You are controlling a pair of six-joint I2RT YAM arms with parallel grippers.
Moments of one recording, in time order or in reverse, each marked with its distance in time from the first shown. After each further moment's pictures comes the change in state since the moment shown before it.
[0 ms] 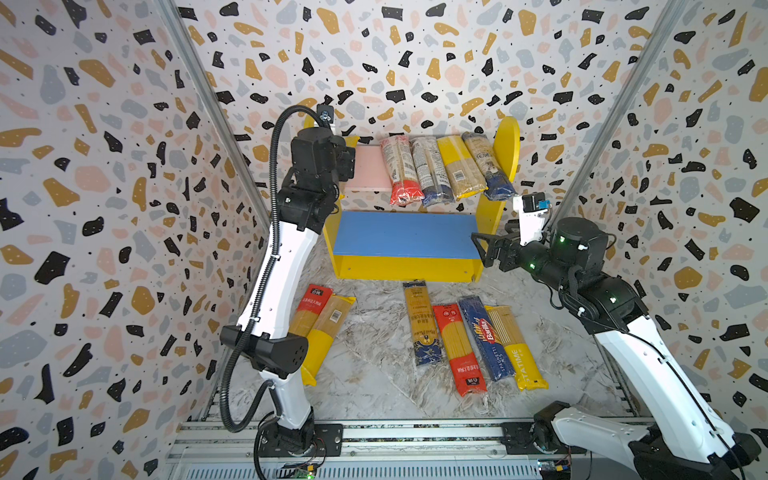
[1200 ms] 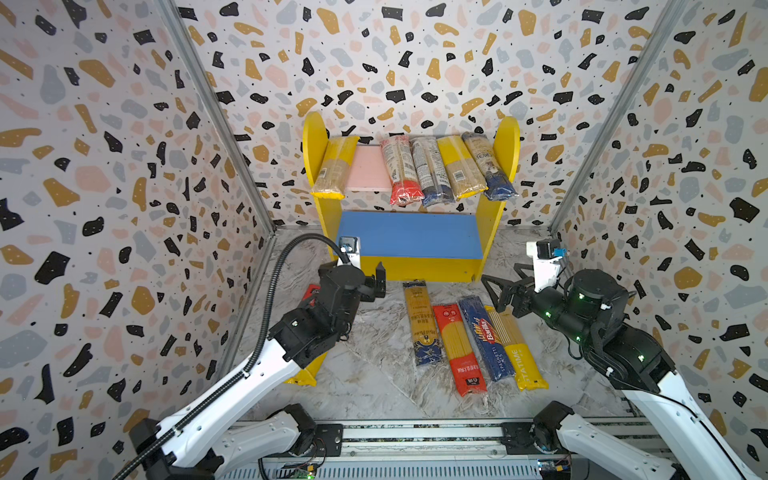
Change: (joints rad) left arm -0.465 -0.777 -1.302 0.205 -0.147 -0.442; right arm 0.116 -0.320 -0.296 -0.053 0.086 0.075
